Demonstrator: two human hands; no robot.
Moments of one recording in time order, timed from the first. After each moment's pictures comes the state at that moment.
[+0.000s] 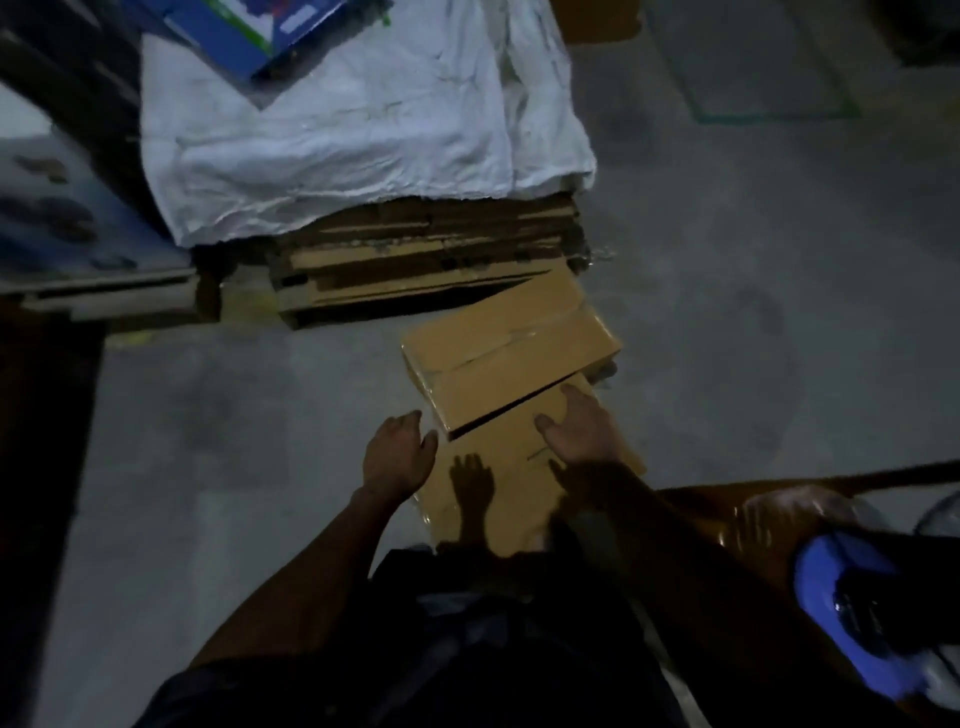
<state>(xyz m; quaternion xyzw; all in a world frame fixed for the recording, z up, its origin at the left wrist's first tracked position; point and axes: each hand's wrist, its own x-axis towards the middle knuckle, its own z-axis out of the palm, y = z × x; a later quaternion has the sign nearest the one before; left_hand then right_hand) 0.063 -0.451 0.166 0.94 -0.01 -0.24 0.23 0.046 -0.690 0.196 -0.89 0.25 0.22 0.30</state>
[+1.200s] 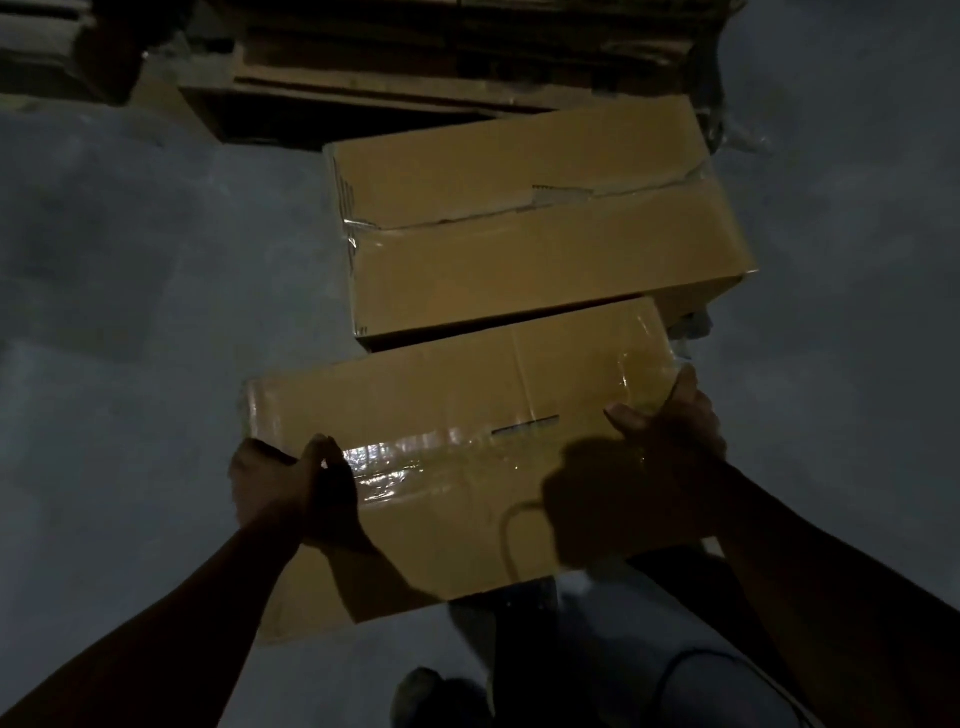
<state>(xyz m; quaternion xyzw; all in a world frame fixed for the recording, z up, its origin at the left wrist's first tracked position) 0.003 -0.524 -0.277 0.78 0.53 -0.10 0.31 0.098 -0.906 -0.248 -0.91 0.24 0.23 0.25</state>
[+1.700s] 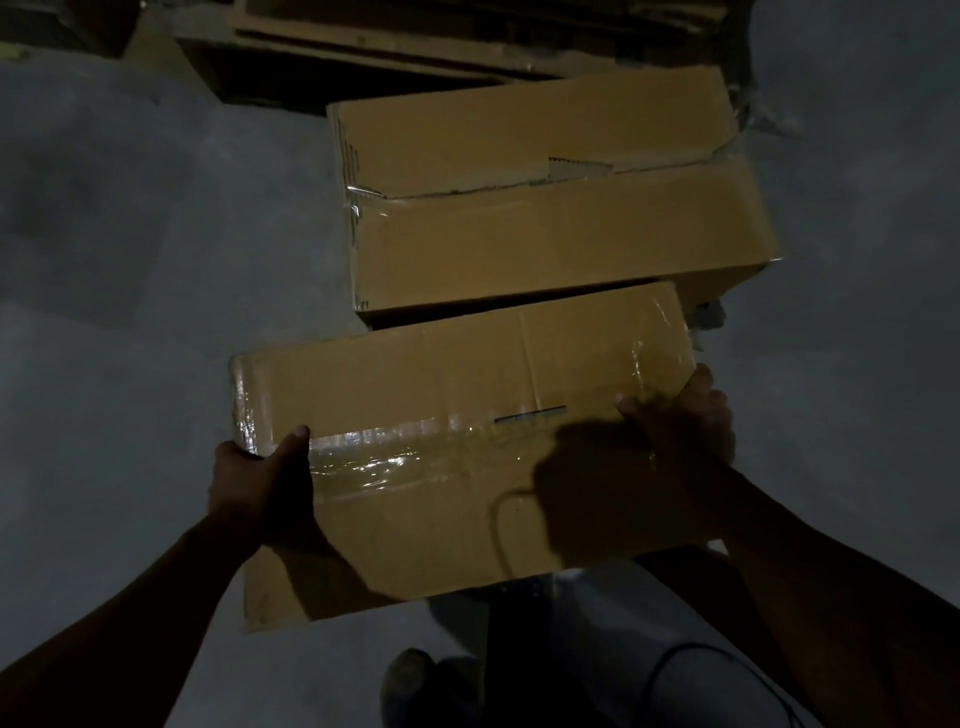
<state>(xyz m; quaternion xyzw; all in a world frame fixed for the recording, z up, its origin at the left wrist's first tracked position) -0.019 -0.503 -0.280 0.72 0.56 -0.13 0.40 0.091 -0.911 -0.276 -0.93 0.25 0.17 0.22</state>
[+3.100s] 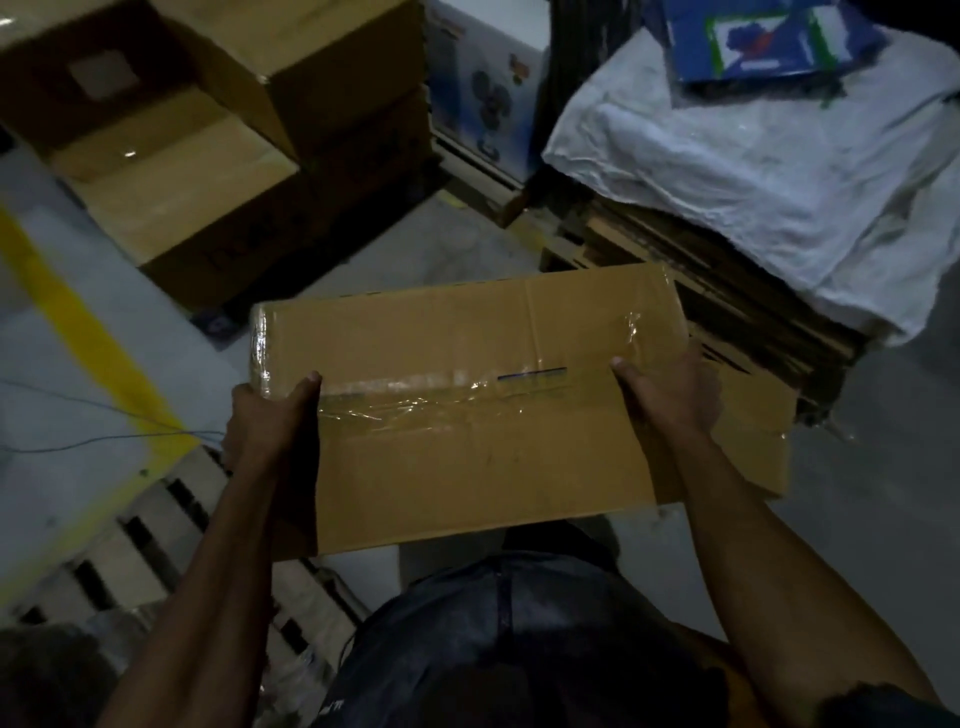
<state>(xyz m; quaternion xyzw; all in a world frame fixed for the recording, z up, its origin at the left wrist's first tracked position) -0.304 -0.352 0.275 0.62 0.67 0.14 0.39 0.002 -0.631 0.258 -0.95 -0.02 0.13 0.27</state>
